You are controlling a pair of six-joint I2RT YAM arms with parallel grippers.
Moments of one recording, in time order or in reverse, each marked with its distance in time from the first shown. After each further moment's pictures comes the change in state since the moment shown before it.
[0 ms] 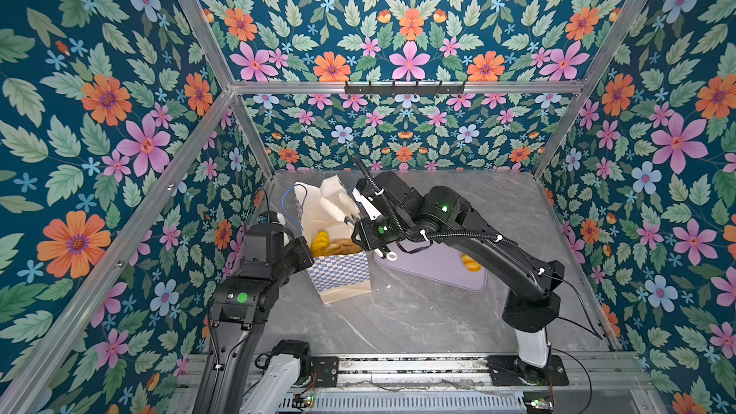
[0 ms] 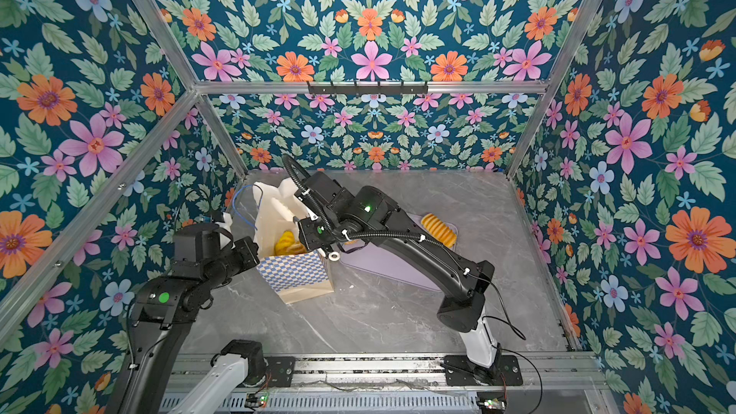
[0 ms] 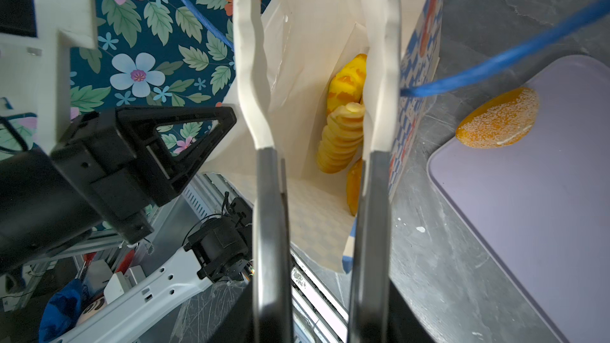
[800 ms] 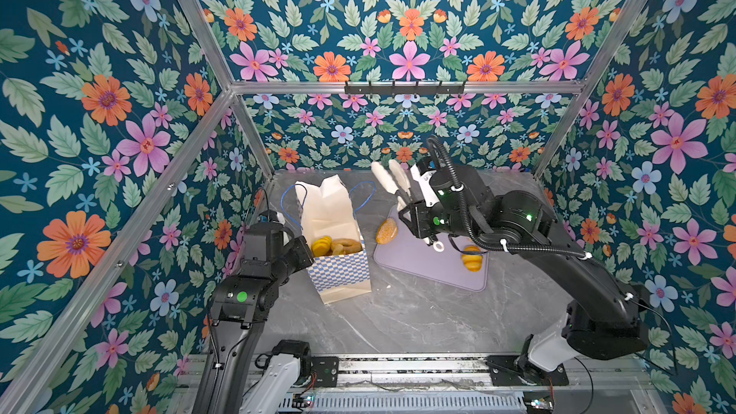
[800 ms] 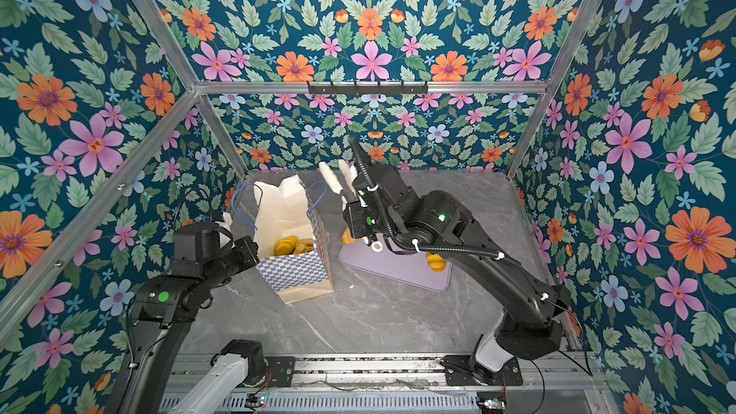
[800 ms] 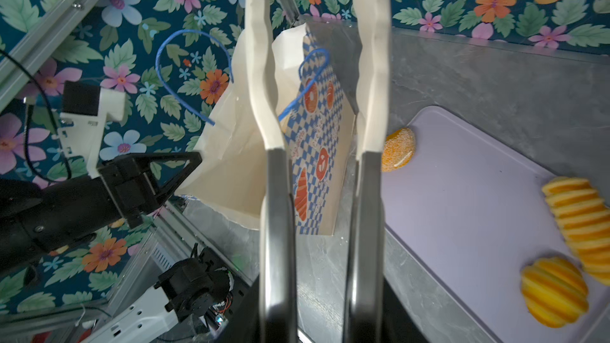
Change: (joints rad) left arm 0.000 0.008 0.010 -0.005 0.000 0.000; right arm -0.125 -0.445 -0.437 0.163 0.188 0.006
